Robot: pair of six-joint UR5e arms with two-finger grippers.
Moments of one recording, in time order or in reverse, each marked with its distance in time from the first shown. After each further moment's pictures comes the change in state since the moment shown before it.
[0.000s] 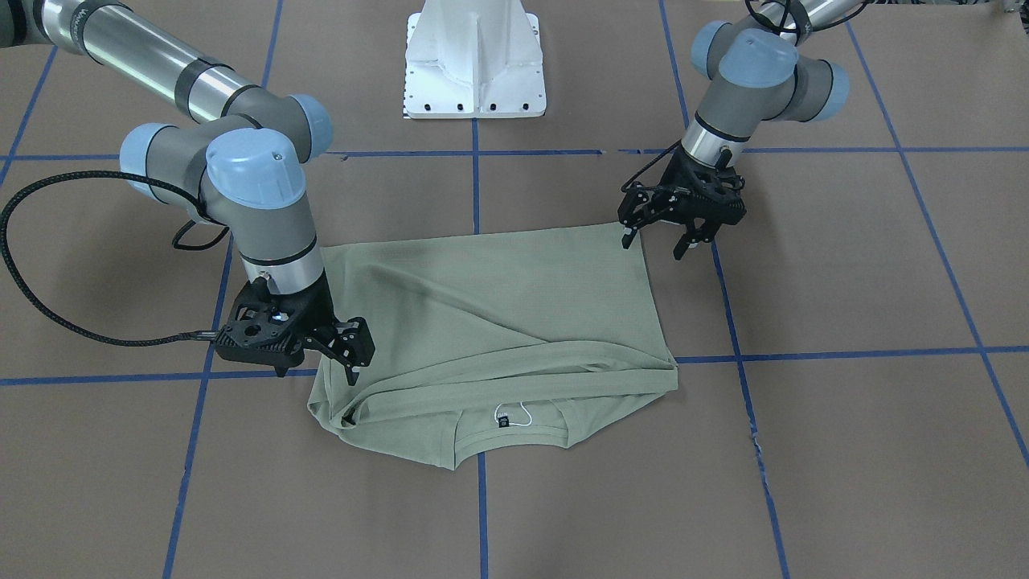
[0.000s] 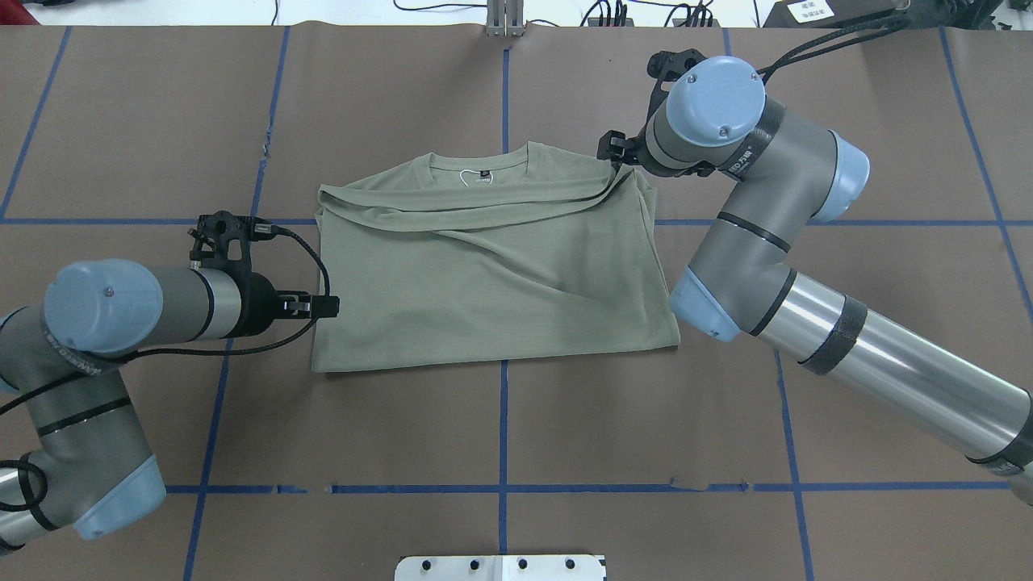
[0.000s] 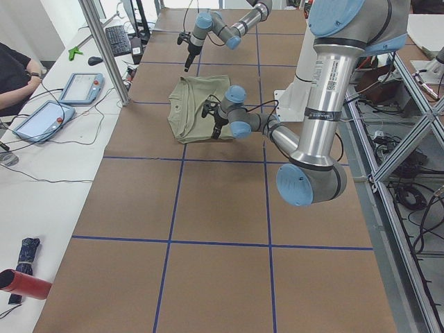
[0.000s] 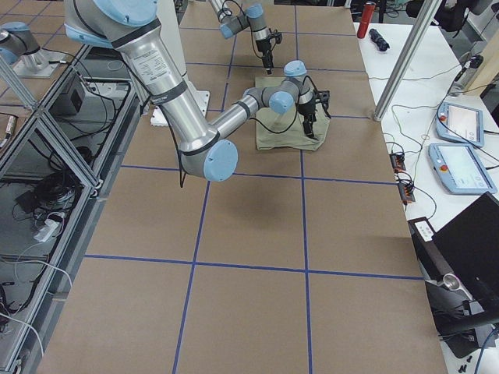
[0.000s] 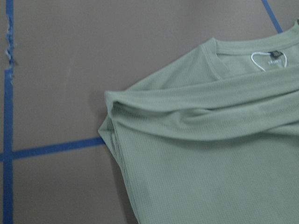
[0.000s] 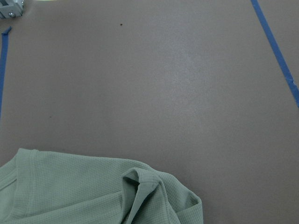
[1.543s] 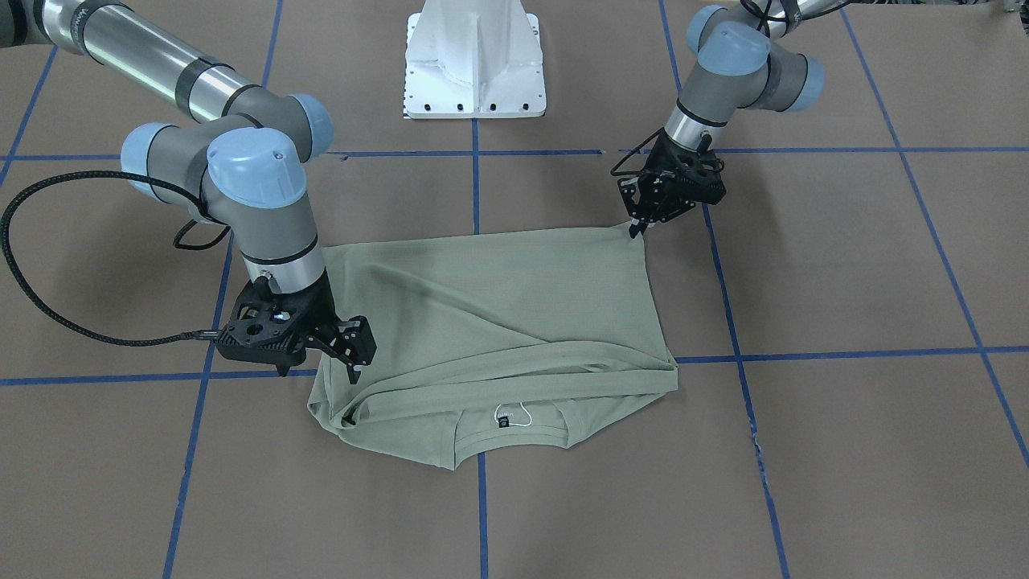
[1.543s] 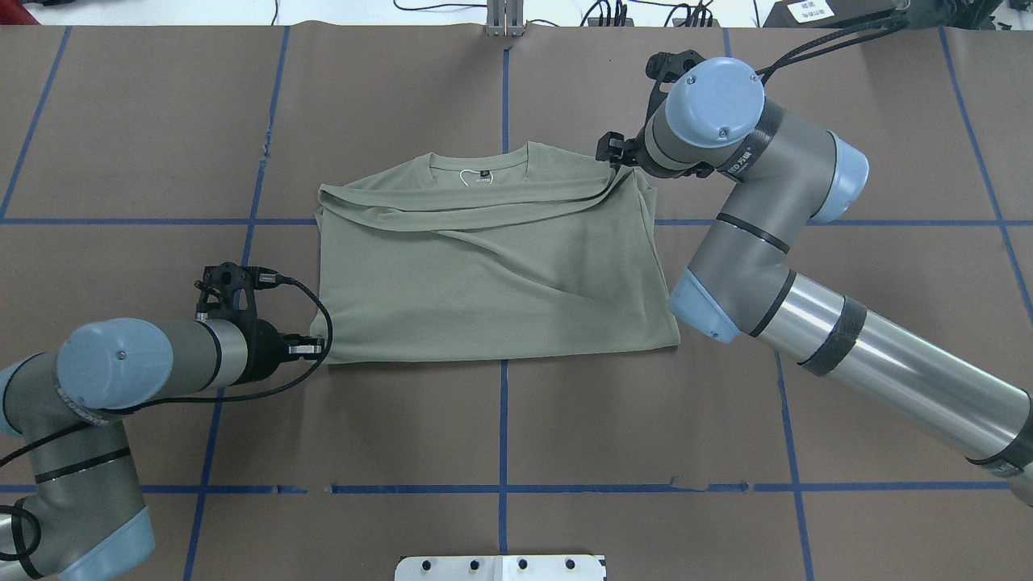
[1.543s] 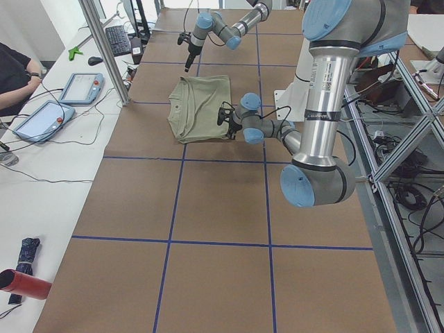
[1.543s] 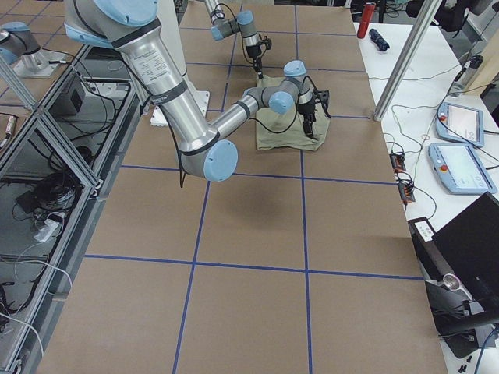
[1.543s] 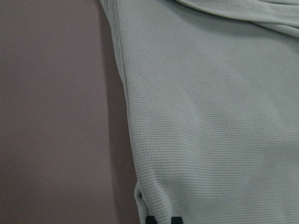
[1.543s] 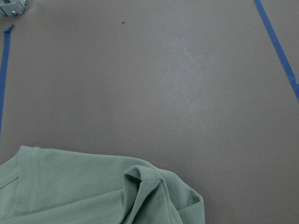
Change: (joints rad) left arm 0.056 0.042 -0.009 -0.017 0.053 -0.010; right arm -0.002 0.001 0.000 0.002 0.002 -0.003
